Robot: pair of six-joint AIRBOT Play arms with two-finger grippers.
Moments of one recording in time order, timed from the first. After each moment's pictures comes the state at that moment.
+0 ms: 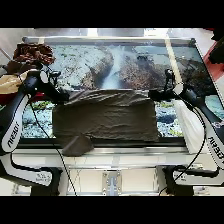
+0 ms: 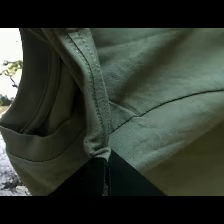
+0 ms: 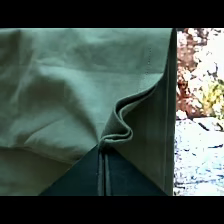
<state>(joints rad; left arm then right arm) -0.02 -1.58 1.33 1.51 -1.23 -1.48 0.03 -1.42 1.06 -1.24 0.77 1.52</state>
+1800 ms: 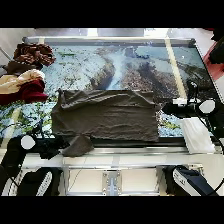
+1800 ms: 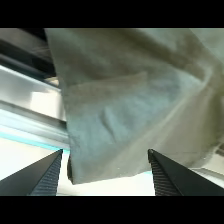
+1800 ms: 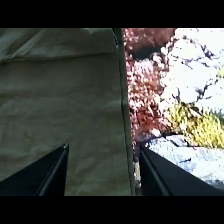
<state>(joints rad) 0.05 -0.56 0.30 1.28 -1.24 -1.95 -0.14 -0.93 0.80 -1.25 1.03 1.53</state>
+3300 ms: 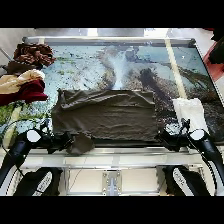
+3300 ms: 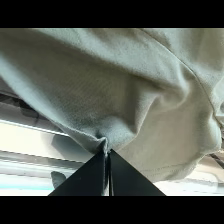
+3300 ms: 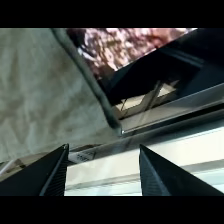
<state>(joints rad) 0.05 -0.75 0.29 1.13 -1.07 -1.81 -0.29 -0.78 0.28 -1.06 1.06 1.67</state>
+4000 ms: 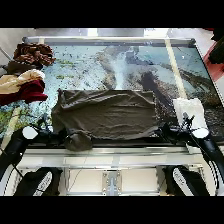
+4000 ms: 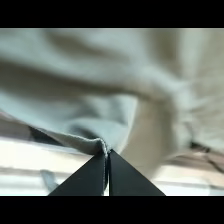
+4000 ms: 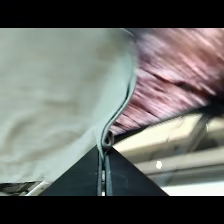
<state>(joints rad) 0.05 -0.72 0.42 1.13 -1.09 -1.77 -0.30 -0.75 0.36 -0.86 1.00 1.55</state>
